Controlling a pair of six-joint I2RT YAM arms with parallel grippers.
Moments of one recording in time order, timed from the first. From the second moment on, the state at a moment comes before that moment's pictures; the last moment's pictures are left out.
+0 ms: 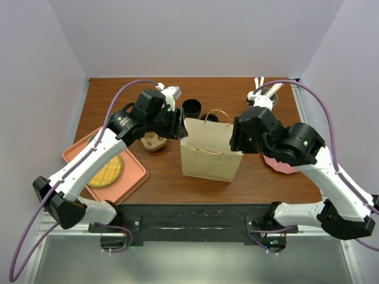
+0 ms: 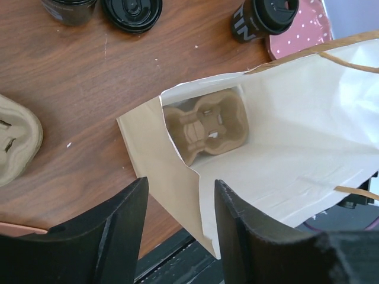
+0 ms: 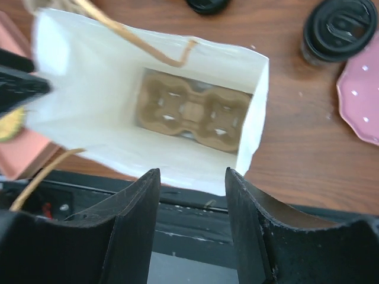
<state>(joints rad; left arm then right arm) -0.67 1.35 1.46 -0.80 0.14 -0.45 0.90 1.19 1.70 -1.34 0.46 0.76</state>
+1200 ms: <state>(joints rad) -0.69 1.41 1.54 -0.99 0.20 -0.53 0.72 1.32 1.57 -1.22 0.38 0.56</state>
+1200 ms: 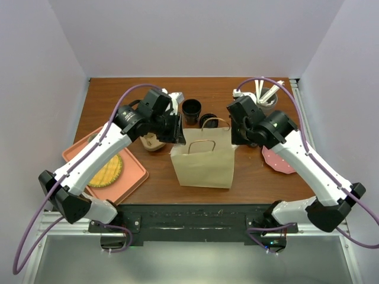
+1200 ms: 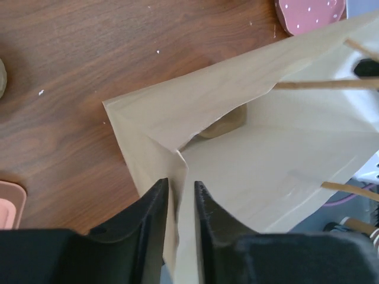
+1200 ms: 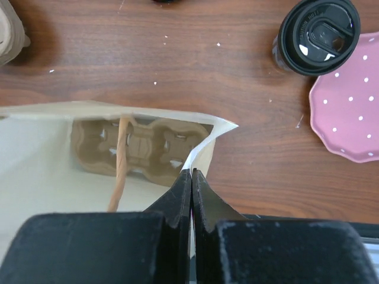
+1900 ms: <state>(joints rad) -0.69 1.54 1.74 -1.15 0.06 -0.39 0.72 1.28 1.56 -1.17 0.37 0.54</state>
